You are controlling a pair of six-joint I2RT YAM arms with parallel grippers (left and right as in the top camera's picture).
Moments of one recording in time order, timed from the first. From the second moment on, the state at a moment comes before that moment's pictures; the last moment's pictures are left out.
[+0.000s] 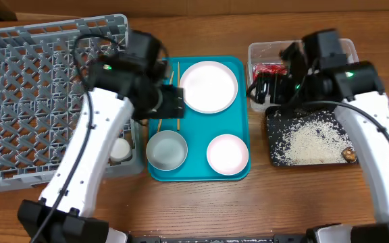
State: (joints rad) left arm -0.33 1.64 1.68 -1.34 0.23 -0.31; right arm 0.19 1.55 1.57 -1.16 -0.40 0.32
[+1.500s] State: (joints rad) left arm -0.68 1.99 1.47 -0.96 0.15 -0.49; right arm 0.14 1.52 1.59 -1.29 -0.25 0.44
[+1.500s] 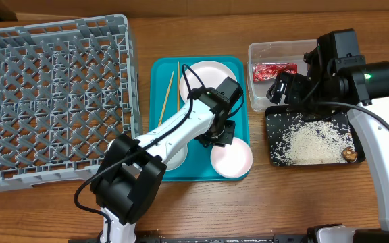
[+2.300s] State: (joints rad) left arm -0.69 1.99 1.47 -1.02 0.21 -0.44; right arm 0.14 1.52 1.59 -1.29 -0.25 0.44
